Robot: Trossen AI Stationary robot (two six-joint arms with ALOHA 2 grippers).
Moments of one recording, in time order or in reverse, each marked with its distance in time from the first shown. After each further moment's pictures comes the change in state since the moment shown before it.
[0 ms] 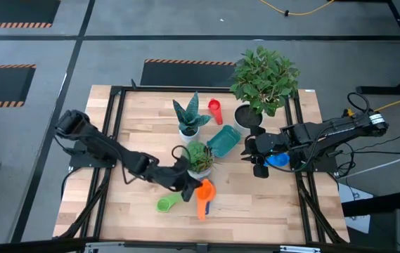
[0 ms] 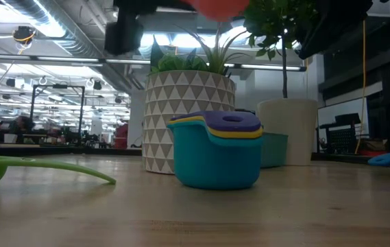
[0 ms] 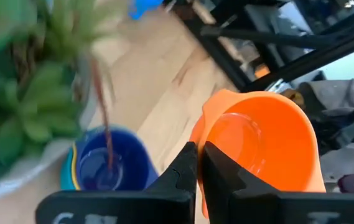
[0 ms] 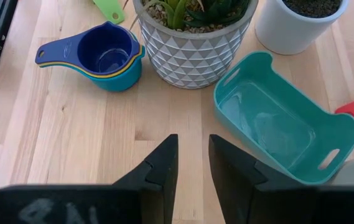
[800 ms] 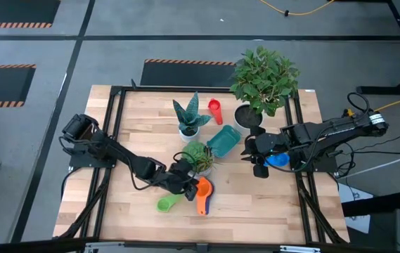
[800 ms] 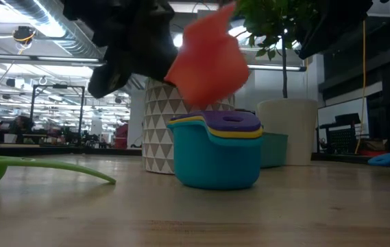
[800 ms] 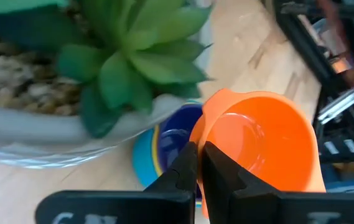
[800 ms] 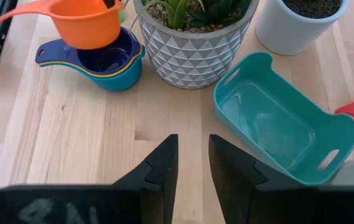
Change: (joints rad) left arm -0.003 0.119 0.000 -0.120 -0.084 -0.083; right arm 0.000 0.000 0.000 0.000 0.000 -0.005
